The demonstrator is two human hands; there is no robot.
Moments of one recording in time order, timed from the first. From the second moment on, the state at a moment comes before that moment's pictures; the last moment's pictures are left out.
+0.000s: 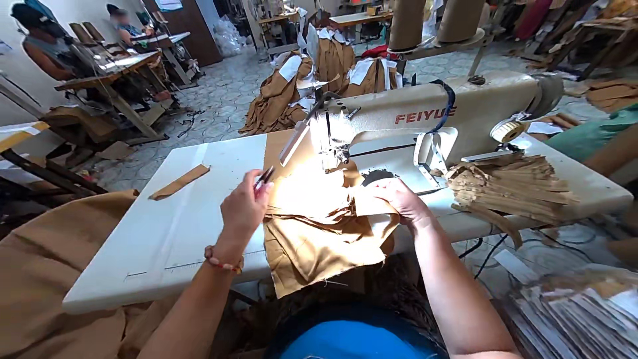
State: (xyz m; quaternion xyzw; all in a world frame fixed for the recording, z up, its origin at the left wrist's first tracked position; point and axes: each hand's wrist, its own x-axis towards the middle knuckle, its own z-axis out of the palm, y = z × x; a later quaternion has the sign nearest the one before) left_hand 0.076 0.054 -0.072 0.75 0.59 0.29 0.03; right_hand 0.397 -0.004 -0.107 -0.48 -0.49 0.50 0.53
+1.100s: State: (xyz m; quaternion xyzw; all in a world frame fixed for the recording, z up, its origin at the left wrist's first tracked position) left_hand 0.059 -0.054 0.011 0.77 0.21 0.56 0.23; right_hand 0.301 -0.068 -0.136 -0.01 -0.74 0.60 0.30
